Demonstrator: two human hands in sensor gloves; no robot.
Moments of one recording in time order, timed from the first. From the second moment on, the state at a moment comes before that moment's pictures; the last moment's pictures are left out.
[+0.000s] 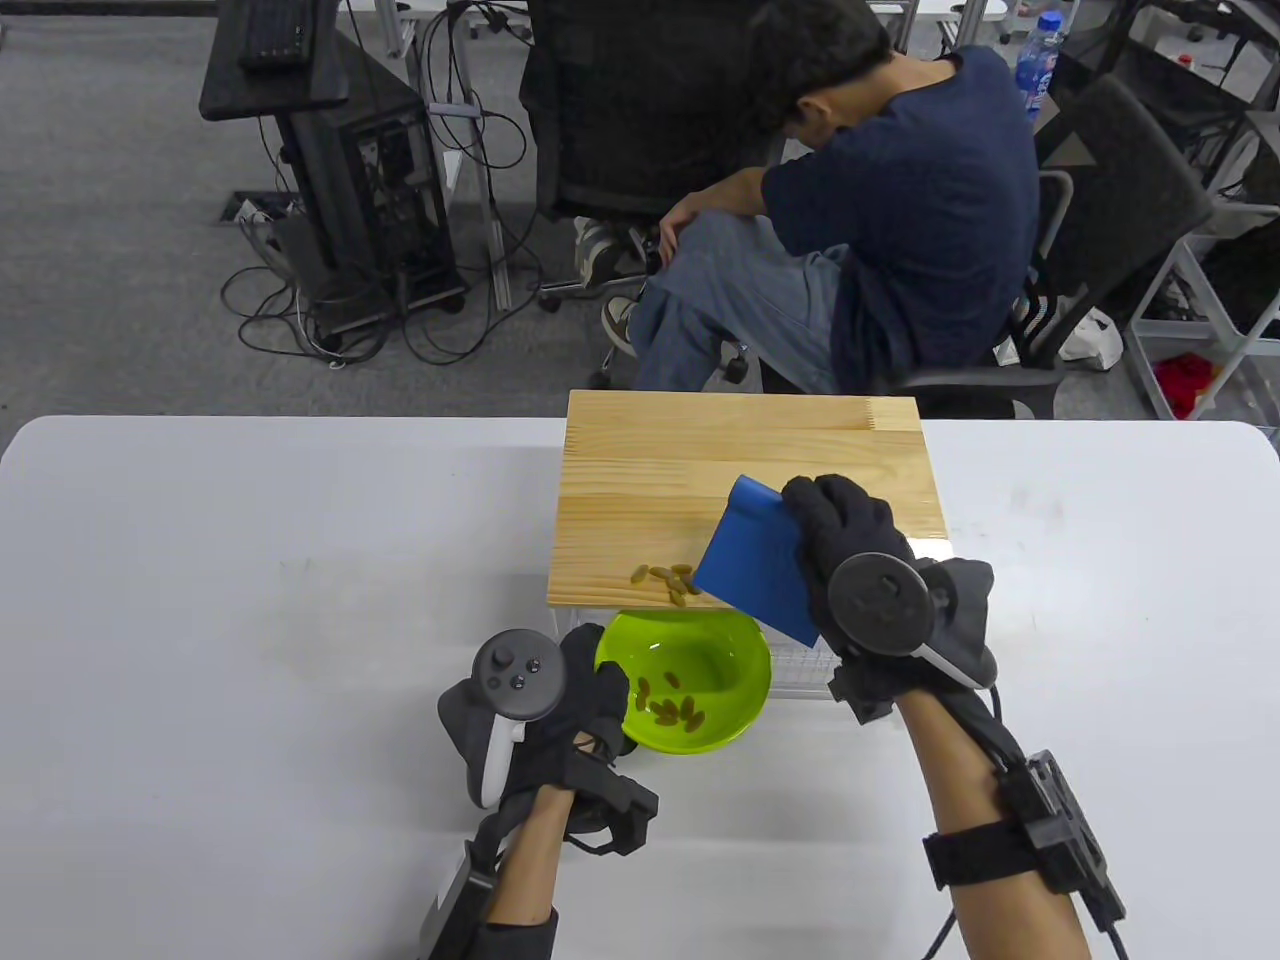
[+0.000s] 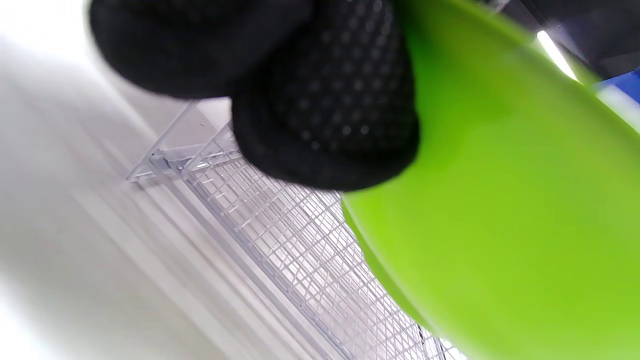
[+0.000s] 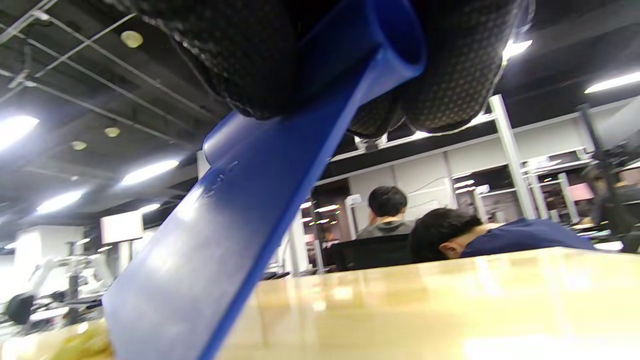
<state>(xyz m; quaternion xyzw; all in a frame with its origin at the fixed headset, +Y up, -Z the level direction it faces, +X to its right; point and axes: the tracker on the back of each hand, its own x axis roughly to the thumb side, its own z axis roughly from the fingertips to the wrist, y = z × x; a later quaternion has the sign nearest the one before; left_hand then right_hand) -0.120 -0.689 -0.328 -0.01 0.07 0.41 0.91 0.155 -0.565 -0.366 0.14 -0.23 0.95 0.14</state>
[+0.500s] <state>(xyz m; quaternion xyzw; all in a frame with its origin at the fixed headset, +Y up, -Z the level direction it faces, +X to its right) -0.126 -0.688 -0.328 -0.01 0.08 0.41 0.91 0.117 -0.577 -0.422 0.07 -0.19 0.98 0.09</state>
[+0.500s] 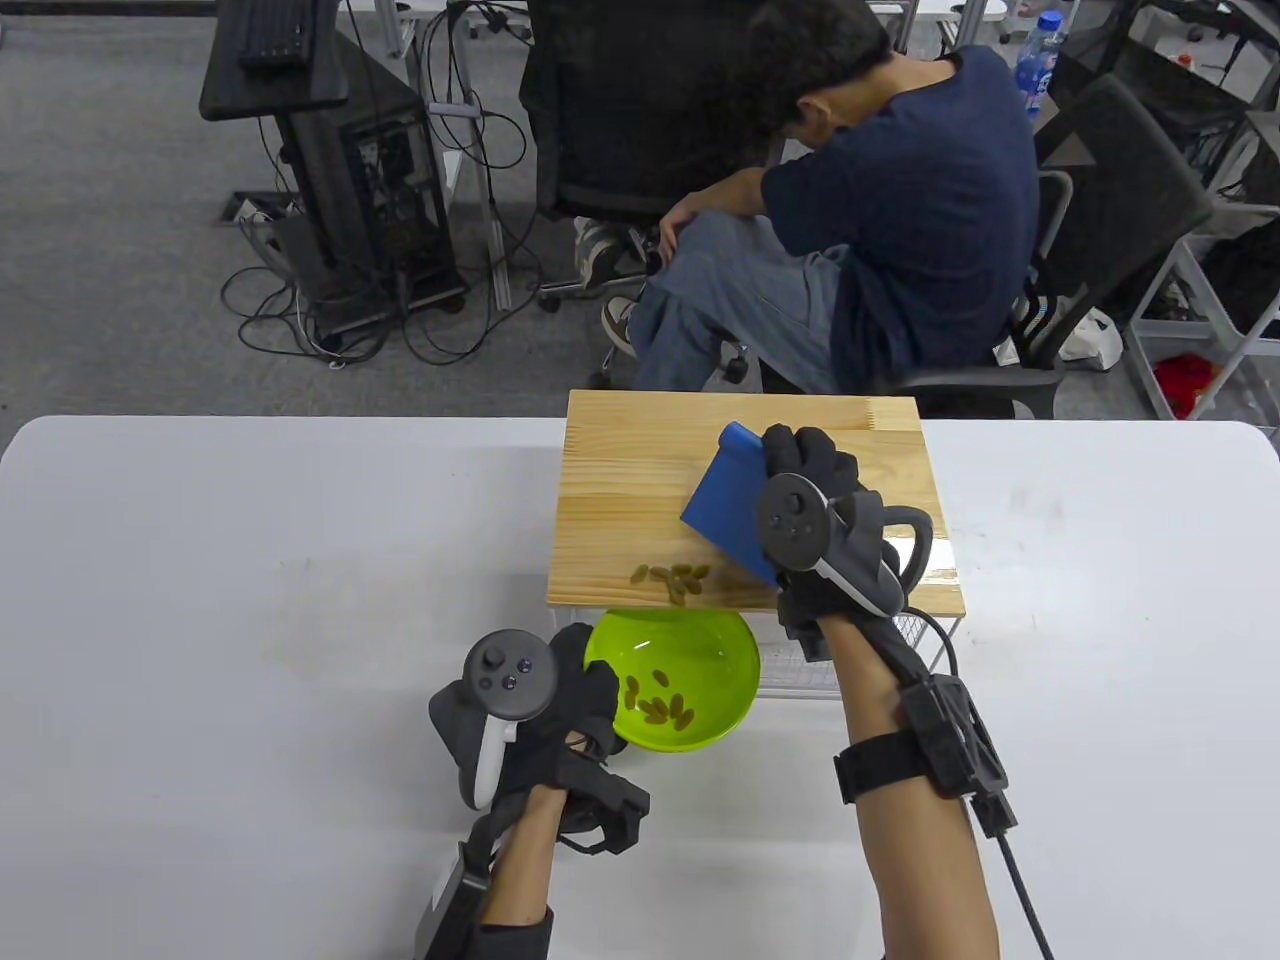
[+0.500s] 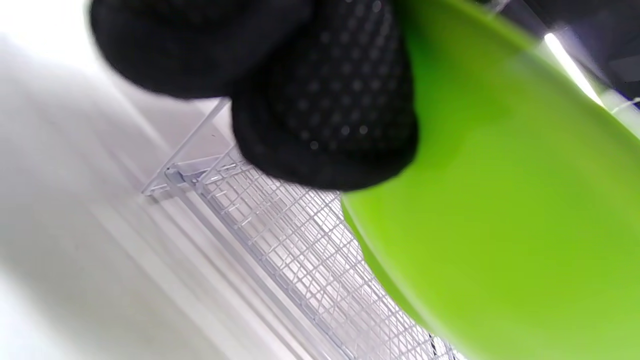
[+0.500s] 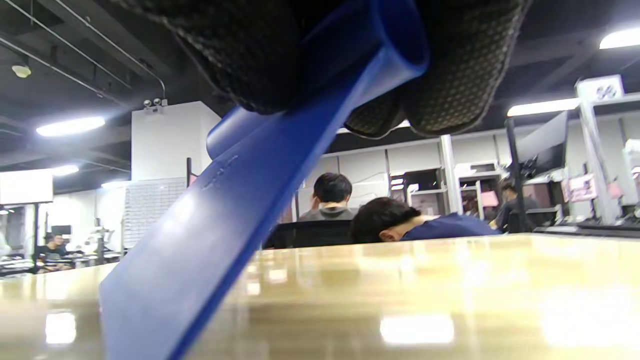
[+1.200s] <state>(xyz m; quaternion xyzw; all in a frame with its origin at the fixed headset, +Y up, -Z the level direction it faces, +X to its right) -0.137 -0.678 -0.325 -0.03 0.08 0.39 0.92 0.108 -0.585 -0.381 0.25 -0.21 0.94 0.14</state>
